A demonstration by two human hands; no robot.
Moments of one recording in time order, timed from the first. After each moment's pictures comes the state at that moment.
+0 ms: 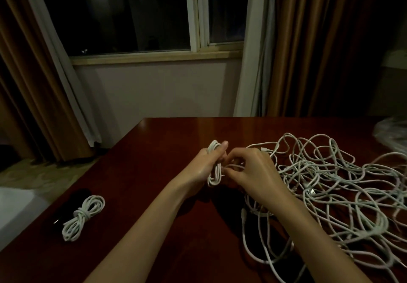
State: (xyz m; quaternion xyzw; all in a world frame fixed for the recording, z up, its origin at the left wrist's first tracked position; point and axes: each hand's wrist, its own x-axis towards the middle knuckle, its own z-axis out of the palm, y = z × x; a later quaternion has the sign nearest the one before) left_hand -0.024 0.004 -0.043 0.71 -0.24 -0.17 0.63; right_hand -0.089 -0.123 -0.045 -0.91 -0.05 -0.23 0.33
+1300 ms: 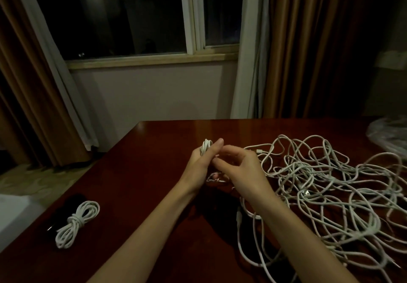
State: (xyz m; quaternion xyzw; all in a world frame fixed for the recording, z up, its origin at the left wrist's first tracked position) left_hand -0.024 -0.006 -0.049 0.65 -0.25 -0.10 0.71; right_hand -0.089 -0.108 -0.042 -0.73 -0.04 -0.16 0.67
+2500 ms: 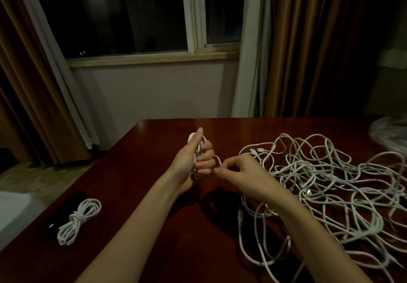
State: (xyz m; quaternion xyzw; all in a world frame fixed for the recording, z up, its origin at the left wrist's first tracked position) left_hand -0.013 0.012 -0.037 0.49 -0.15 -0.27 0.81; right_hand -0.087 -0.123 -0.038 -0.86 -0.04 -0.04 0.50
